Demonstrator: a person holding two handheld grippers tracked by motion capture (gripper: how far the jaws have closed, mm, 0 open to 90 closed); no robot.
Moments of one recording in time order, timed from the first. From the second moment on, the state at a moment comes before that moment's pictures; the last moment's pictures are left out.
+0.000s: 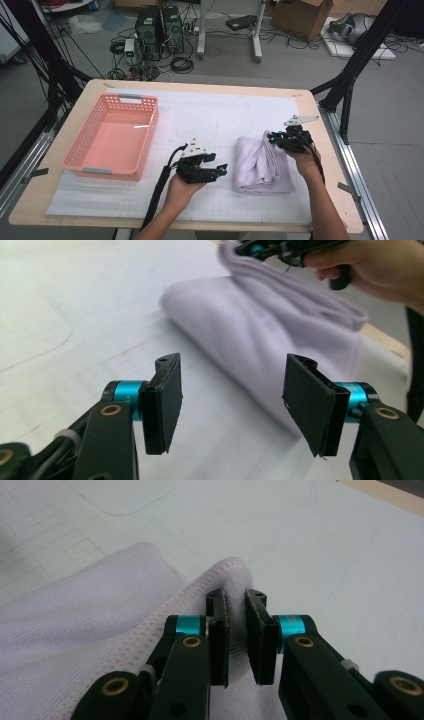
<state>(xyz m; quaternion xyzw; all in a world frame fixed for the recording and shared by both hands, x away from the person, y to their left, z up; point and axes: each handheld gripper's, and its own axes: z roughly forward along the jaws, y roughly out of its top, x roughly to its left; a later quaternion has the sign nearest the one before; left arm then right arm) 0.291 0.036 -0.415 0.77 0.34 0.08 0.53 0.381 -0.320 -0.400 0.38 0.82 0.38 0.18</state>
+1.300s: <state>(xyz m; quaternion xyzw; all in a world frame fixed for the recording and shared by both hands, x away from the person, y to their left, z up) 0.273 0.109 -0.439 0.75 0.36 0.11 0.55 0.251 -0.350 -0.416 0.47 0.79 0.36 0.18</state>
